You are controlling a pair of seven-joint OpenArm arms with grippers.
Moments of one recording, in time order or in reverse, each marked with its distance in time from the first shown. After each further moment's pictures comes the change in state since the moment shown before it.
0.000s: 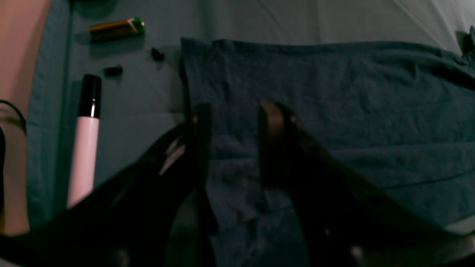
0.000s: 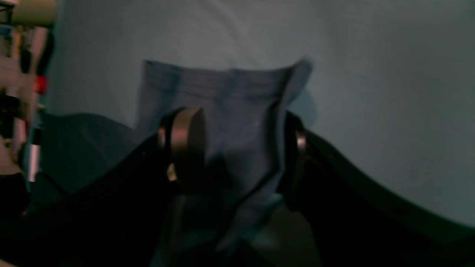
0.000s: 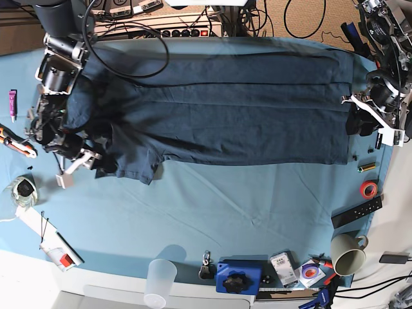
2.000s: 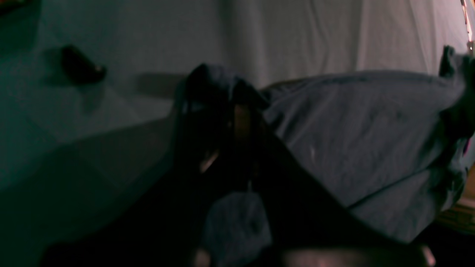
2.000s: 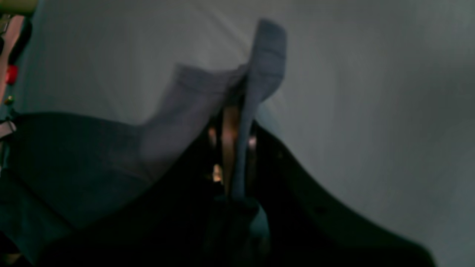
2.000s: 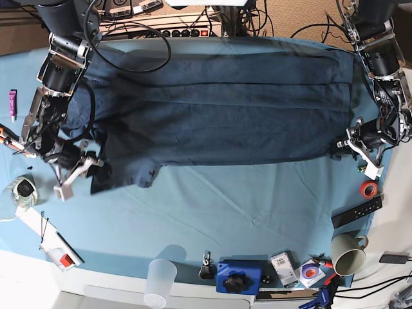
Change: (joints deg) left arm -26.5 -8.1 11.0 -50.3 -6.8 -3.7 5.3; right arm -0.3 -0.9 0.0 14.6 -3.9 -0.7 -2.6
